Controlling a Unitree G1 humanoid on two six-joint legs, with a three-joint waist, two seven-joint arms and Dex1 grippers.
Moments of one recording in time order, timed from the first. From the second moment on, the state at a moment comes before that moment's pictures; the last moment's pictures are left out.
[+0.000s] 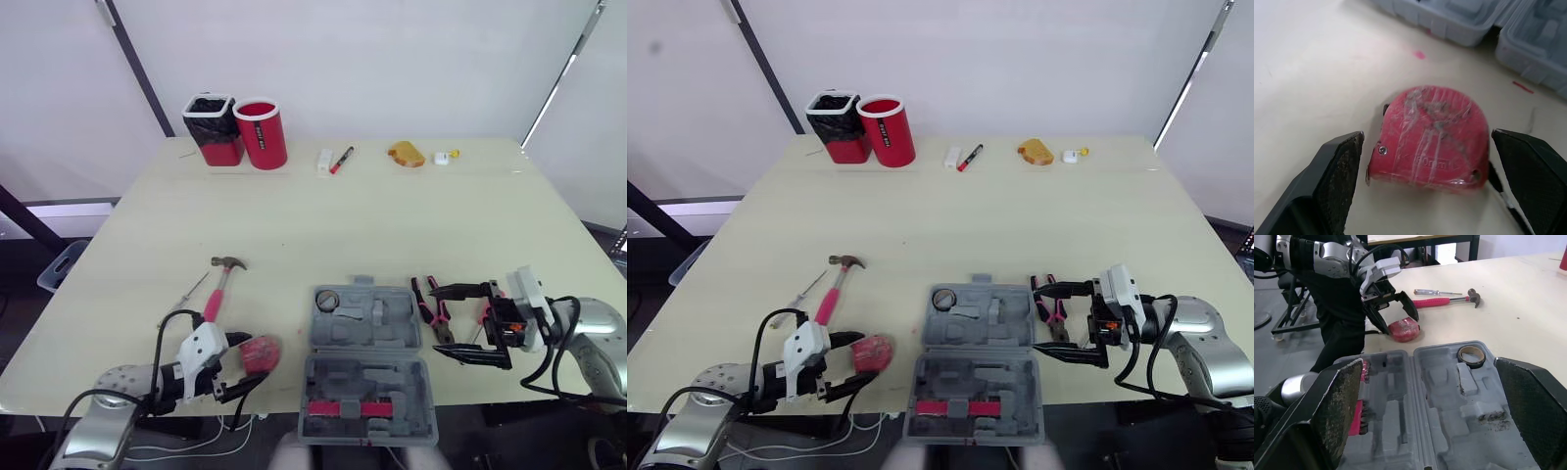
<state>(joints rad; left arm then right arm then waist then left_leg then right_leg) 0.12 0.72 0.06 0.11 -0.22 -0.03 -1.07 -0.14 -0.70 -0.05 -0.16 0.59 0.19 1.37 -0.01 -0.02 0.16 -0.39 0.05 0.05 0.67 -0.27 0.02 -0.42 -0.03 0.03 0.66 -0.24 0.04</state>
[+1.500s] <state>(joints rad) -0.57 0.48 -0.30 0.10 -0.22 0.07 -1.27 -0.33 -0.54 -0.16 -0.30 1.24 1.31 0.42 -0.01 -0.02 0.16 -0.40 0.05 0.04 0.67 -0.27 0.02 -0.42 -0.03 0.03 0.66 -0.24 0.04</state>
